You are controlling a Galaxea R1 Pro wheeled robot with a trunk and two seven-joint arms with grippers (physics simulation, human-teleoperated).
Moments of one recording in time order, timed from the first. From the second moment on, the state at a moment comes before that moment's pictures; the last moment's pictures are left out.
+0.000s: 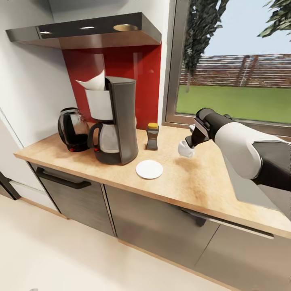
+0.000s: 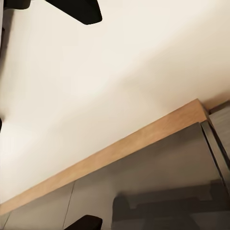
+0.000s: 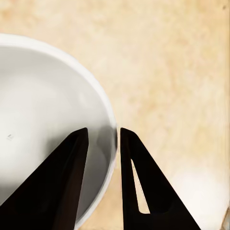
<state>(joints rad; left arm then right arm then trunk) -0.30 0.40 0.22 -0.03 0.58 0.12 -0.91 -1.74 0.03 0.02 -0.02 0.44 1.00 0.24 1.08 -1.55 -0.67</state>
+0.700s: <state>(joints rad) -0.30 0.40 0.22 -0.03 0.58 0.12 -0.91 -1.74 0.05 0.02 -0.02 0.44 1.00 0.22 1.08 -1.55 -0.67</state>
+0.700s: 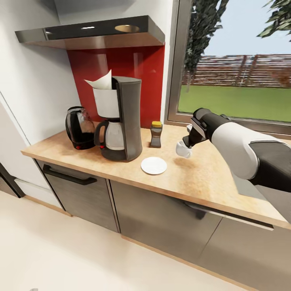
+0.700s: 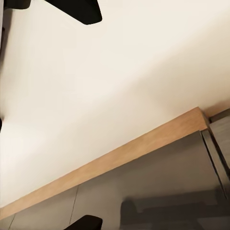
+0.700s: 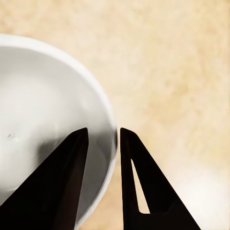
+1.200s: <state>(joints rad) -0.30 0.40 0.22 -0.03 0.58 0.12 -0.91 -1.74 0.06 0.01 -0.02 0.44 1.00 0.22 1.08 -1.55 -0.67</state>
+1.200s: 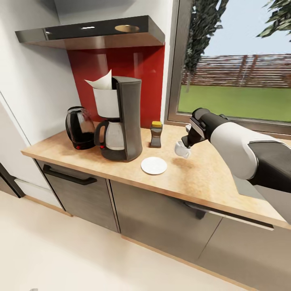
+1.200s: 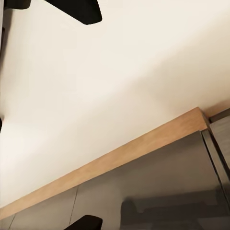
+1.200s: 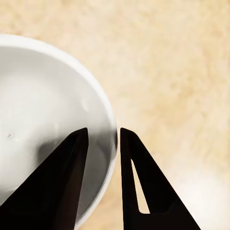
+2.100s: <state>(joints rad) -0.30 0.40 0.22 -0.03 0.58 0.12 -0.91 -1.74 0.06 0.01 -0.02 0.44 1.00 0.22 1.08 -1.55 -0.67</state>
